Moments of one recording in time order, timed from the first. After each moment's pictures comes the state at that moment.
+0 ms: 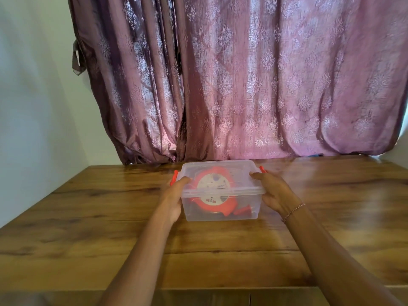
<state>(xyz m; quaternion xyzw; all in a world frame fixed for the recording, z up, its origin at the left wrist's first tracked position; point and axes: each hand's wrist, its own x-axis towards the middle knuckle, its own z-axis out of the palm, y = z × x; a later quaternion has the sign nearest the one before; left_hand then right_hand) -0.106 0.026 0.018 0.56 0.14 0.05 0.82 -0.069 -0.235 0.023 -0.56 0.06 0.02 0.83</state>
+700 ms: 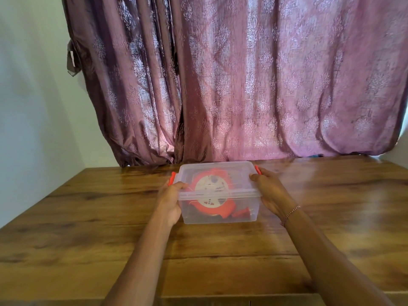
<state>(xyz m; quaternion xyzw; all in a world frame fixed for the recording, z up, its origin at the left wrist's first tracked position) -0.098 0.026 0.015 0.51 0.12 0.06 0.85 -0.069 -0.230 0.023 -0.66 0.00 -0.04 0.75</state>
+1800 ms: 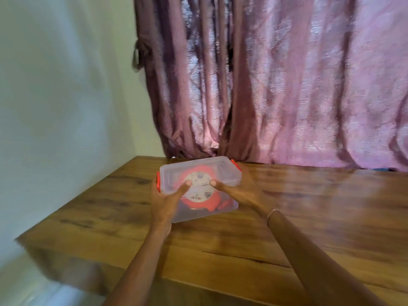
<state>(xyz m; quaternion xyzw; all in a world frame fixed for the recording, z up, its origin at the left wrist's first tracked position) -0.155 0.135 -0.009 0.66 0.18 0.35 0.64 -0.074 -0.070 0.026 -0.81 -0.20 -0.05 0.54</state>
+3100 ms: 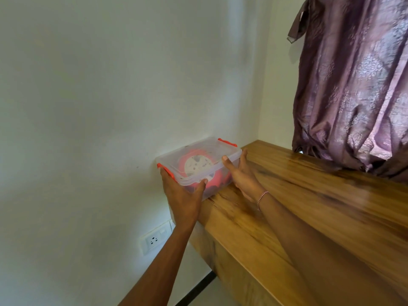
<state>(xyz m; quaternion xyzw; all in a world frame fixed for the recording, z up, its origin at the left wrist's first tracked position) -0.275 0.314 -0.023 0.64 0.42 0.55 0.32 -0.110 0.279 -0.003 -0.66 -0.37 0.23 0.61</state>
